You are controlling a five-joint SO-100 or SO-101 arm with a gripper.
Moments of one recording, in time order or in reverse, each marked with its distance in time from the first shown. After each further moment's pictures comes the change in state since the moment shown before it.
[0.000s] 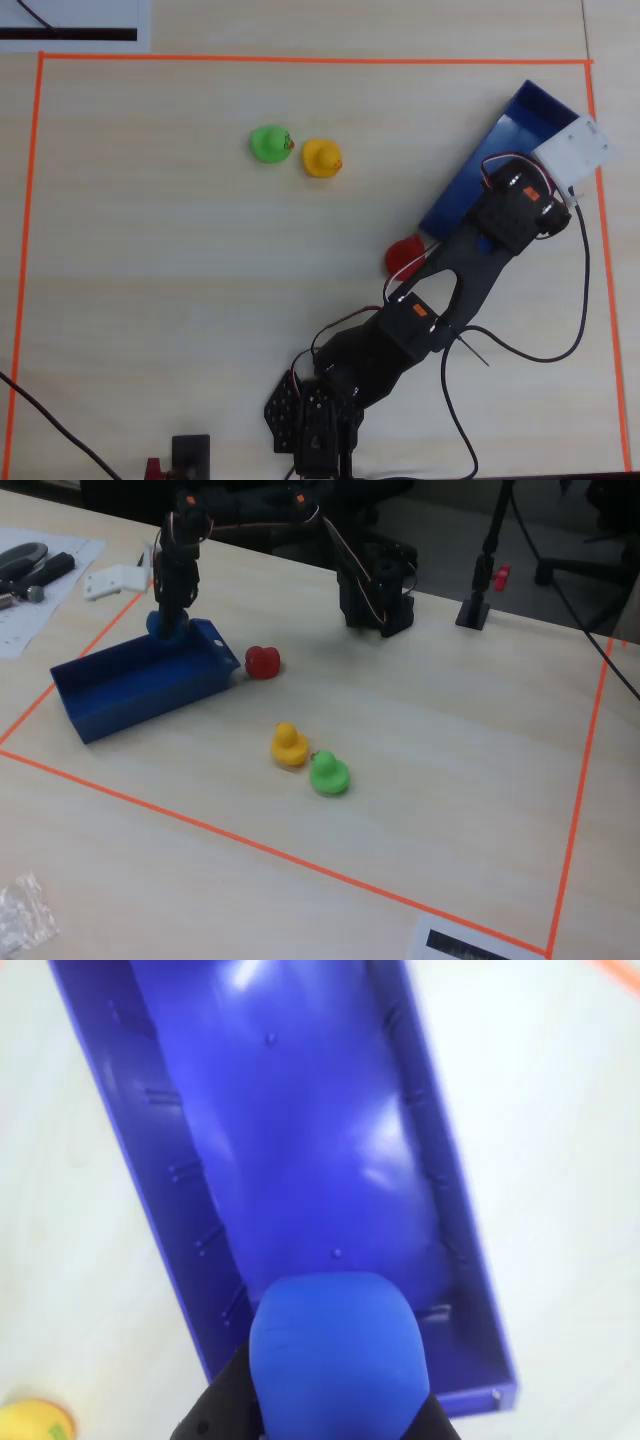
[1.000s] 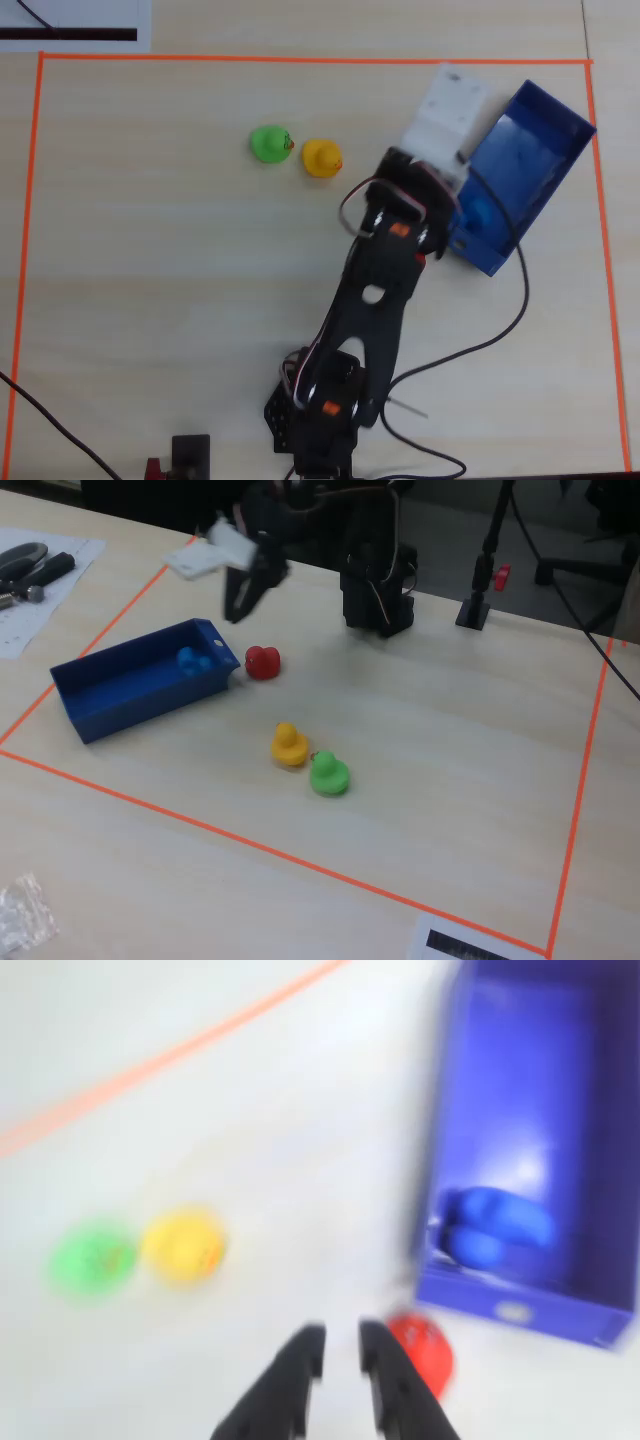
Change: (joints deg) arm -23.3 50.5 43.6 -8.4 -7.9
